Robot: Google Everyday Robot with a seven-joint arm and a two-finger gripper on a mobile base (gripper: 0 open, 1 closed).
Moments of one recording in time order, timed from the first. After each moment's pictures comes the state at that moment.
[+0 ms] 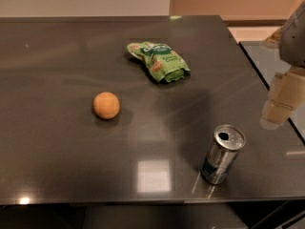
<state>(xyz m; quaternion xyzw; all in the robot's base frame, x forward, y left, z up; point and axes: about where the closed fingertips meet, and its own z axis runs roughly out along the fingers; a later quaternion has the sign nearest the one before) 0.438 -0.217 0.976 -0.60 0.78 -0.03 0.16</state>
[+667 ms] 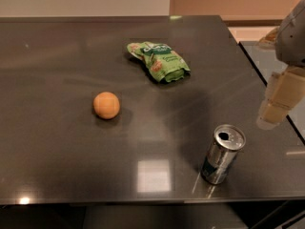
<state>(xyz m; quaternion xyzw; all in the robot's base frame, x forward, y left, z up) 0.438 -0.208 0.975 -0.61 0.77 -0.01 0.17</state>
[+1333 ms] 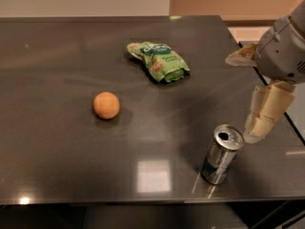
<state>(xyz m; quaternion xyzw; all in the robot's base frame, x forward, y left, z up) 0.425 -0.165 0.954 -0.68 0.71 0.08 0.19</state>
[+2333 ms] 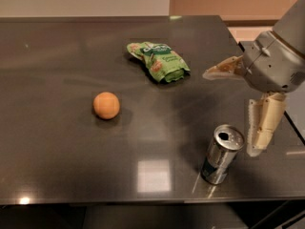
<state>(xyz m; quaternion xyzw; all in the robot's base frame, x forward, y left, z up) 0.405 -0.143 0.935 -0.77 0.60 0.15 0.18</state>
